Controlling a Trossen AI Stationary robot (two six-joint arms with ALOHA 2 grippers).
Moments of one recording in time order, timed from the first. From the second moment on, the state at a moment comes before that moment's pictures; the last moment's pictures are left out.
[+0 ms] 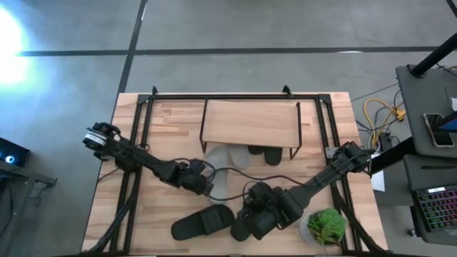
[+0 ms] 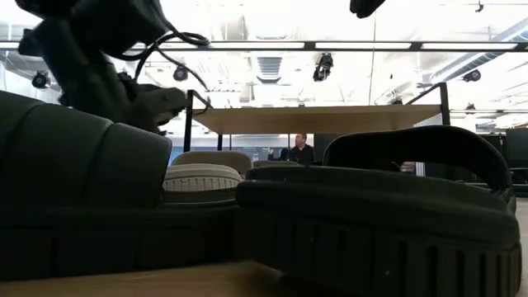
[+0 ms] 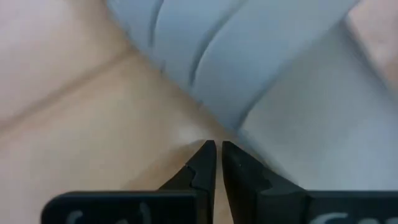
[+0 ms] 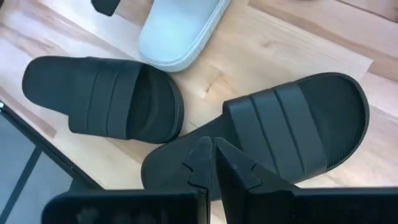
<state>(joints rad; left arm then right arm) -0.35 1.61 0.75 -0.24 -0.37 -1.27 0.60 1.97 1.80 -1.12 0.39 1.61</state>
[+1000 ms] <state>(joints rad) -0.29 1.21 0.75 -0.55 -0.51 -1.11 0.58 1.97 1.80 -1.09 0.36 1.51</state>
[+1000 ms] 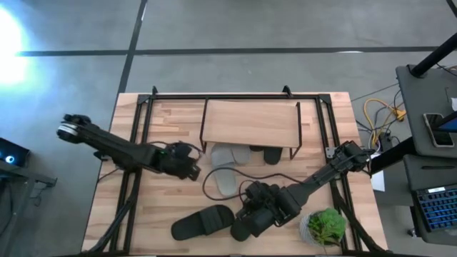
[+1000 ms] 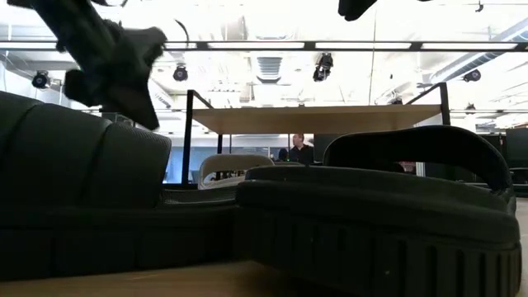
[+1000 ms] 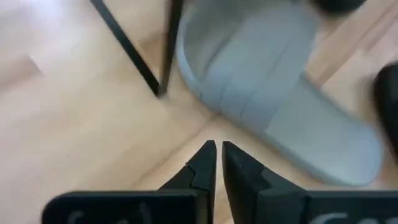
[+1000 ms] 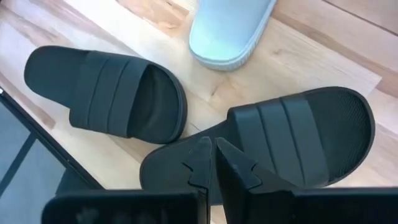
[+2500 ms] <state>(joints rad) 0.20 1.27 0.22 0.75 -0.11 -1.28 0.43 2.03 1.75 -0.85 0.11 1.36</state>
